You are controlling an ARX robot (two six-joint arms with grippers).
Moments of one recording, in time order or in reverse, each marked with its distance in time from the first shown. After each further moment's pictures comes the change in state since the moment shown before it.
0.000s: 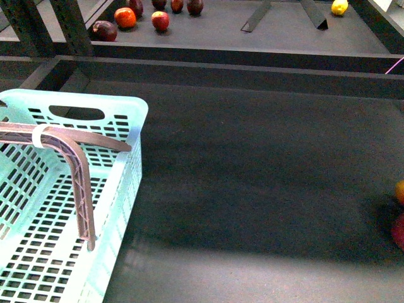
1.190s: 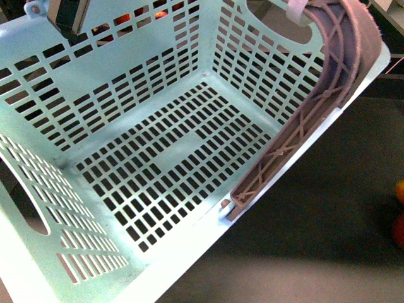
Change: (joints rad) left arm -0.599 -0.085 0.404 -0.211 -0.034 0.005; right arm 0.000 0.000 0.000 0.000 0.000 0.000
